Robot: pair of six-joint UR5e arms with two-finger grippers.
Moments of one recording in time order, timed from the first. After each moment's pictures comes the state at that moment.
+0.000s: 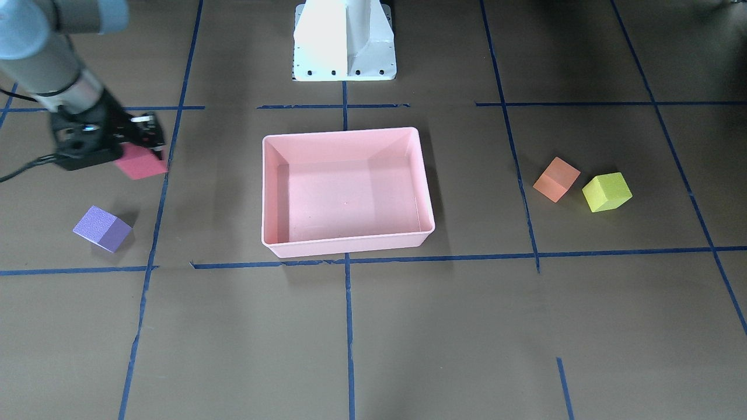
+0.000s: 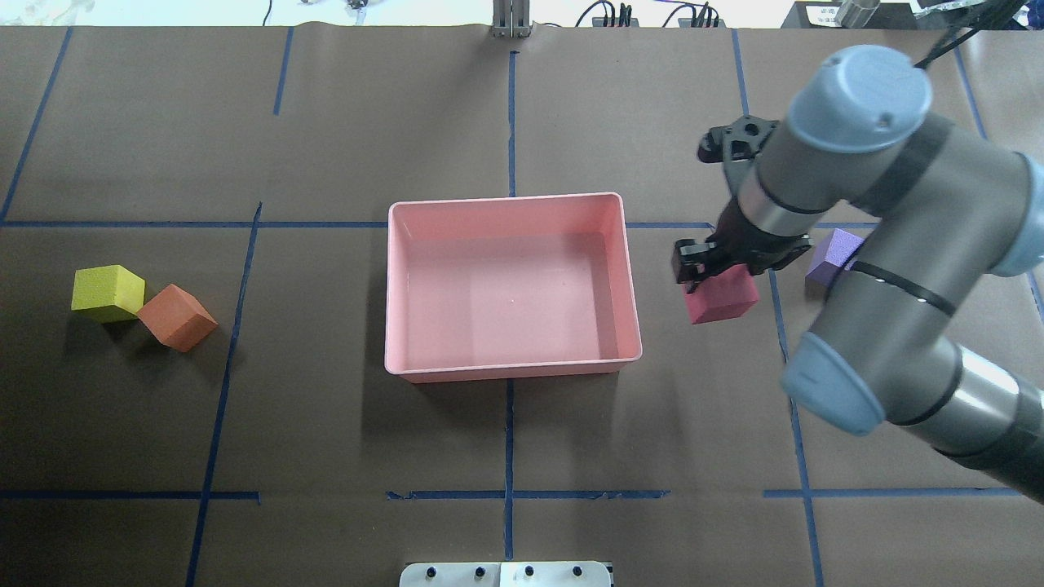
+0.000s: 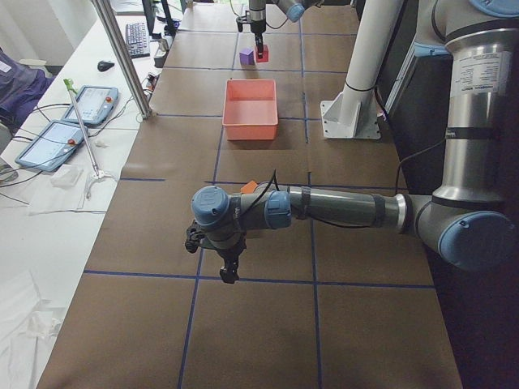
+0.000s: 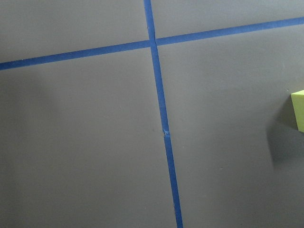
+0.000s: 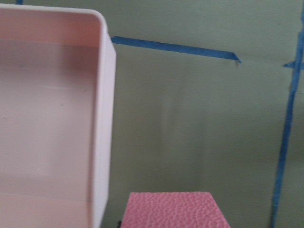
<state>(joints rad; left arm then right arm) -1.53 -1.54 -1.67 -1.38 -2.37 0.21 0.71 -1.07 1.97 -1.84 2.07 0.90</state>
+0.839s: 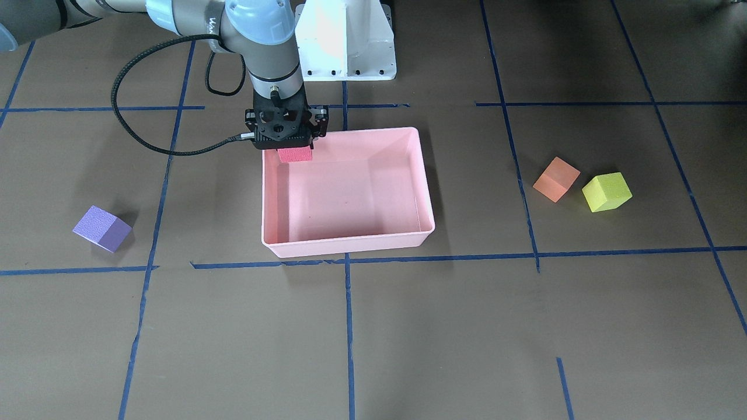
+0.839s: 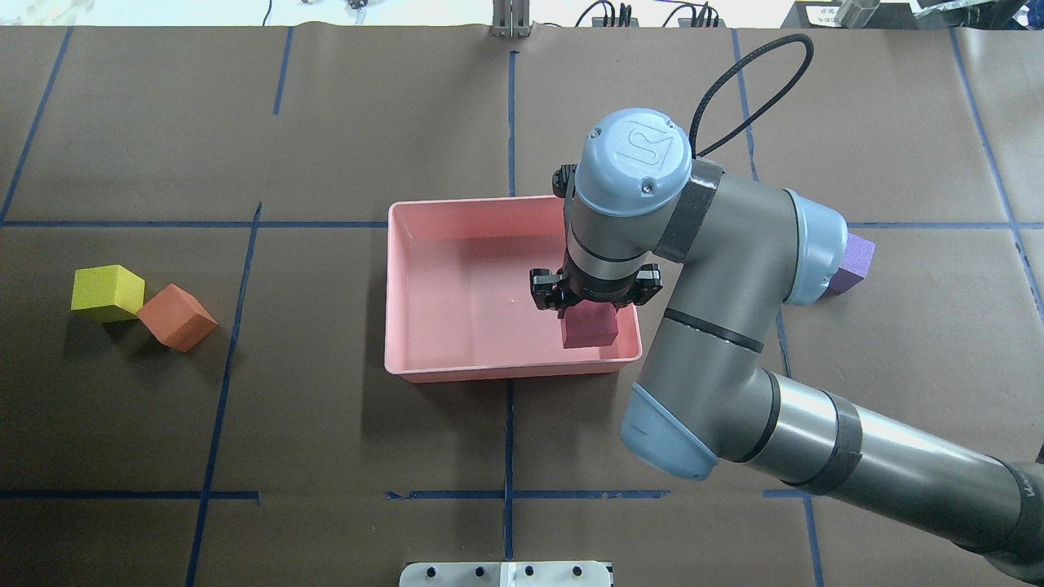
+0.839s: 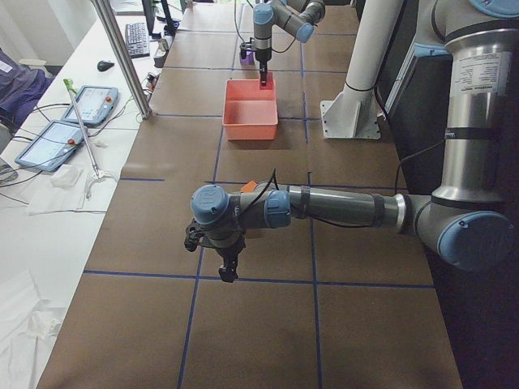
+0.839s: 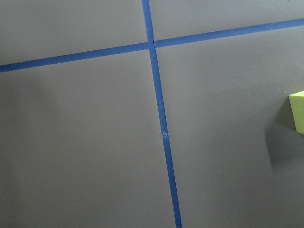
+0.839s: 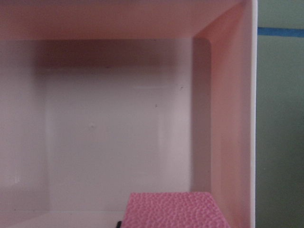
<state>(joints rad) -1.53 -1.54 -1.68 -1.38 -2.37 0.21 0.56 -0.87 1.80 -1.82 1.95 1.11</state>
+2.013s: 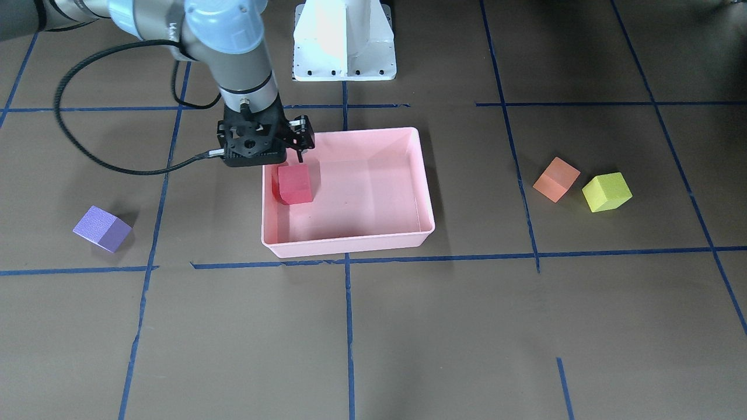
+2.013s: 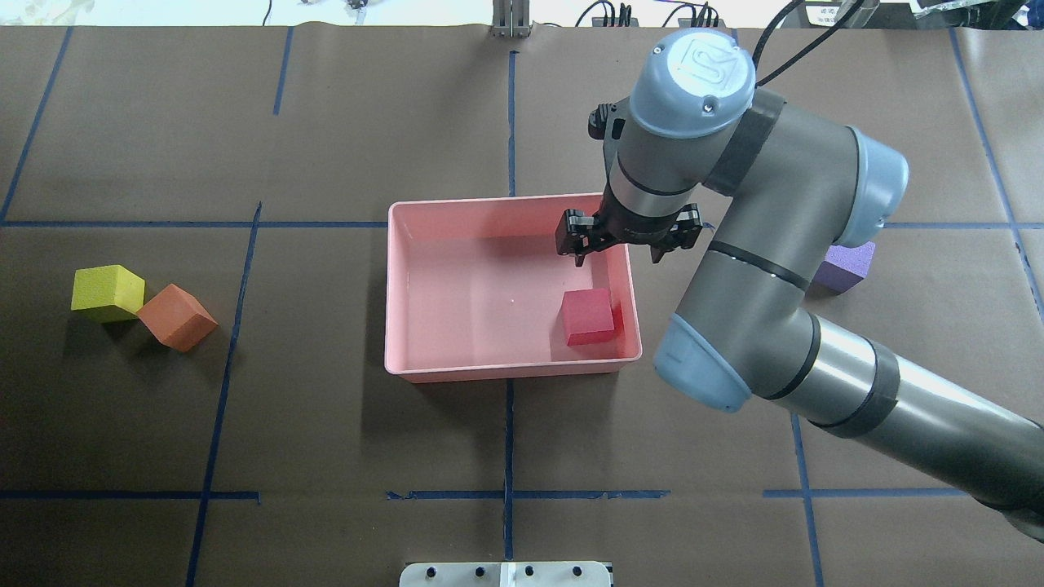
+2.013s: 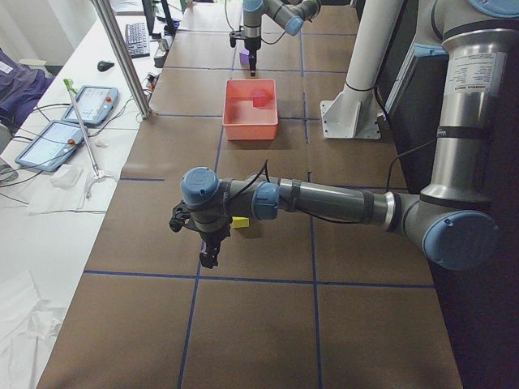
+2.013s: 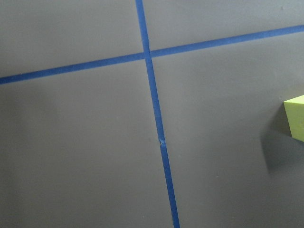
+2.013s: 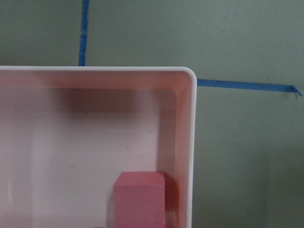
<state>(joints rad) -1.52 -1.61 -1.66 -1.54 -2.36 0.20 0.70 -0.90 1.82 -1.82 2.04 0.97</state>
